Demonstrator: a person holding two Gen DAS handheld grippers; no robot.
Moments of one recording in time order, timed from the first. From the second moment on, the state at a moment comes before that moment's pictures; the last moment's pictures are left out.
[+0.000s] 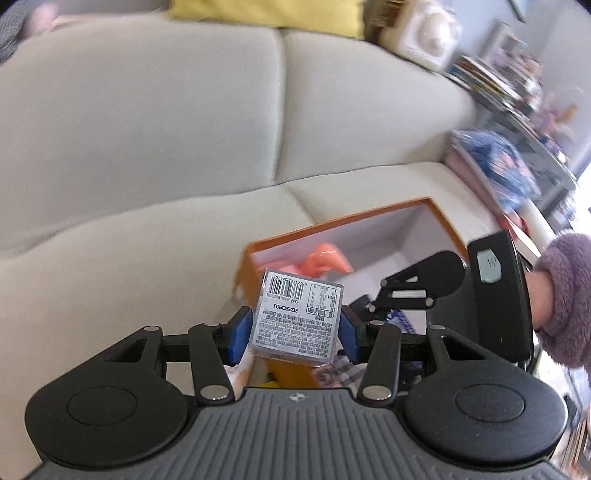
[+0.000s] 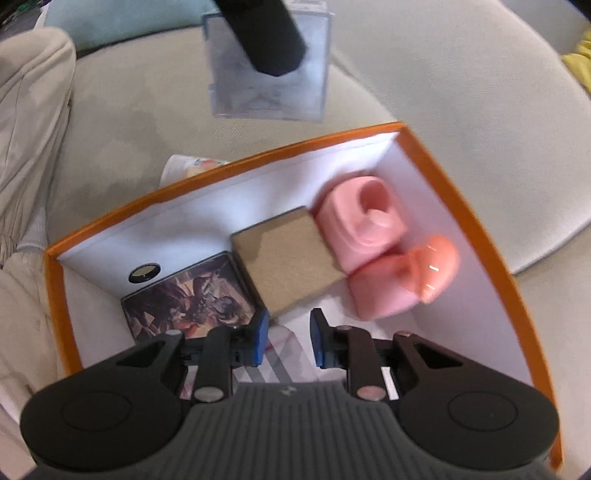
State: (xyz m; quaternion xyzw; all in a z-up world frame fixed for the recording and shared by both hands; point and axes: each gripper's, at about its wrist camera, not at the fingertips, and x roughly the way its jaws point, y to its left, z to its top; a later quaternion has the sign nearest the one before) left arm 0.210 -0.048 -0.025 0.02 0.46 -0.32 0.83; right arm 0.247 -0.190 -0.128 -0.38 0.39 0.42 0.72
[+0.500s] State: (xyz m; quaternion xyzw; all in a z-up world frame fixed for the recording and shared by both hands) left arm 0.207 -0.181 -0.083 0.27 0.41 -0.46 0.74; right arm 0.235 -0.270 -0.103 -0.32 0.39 0.35 0.79
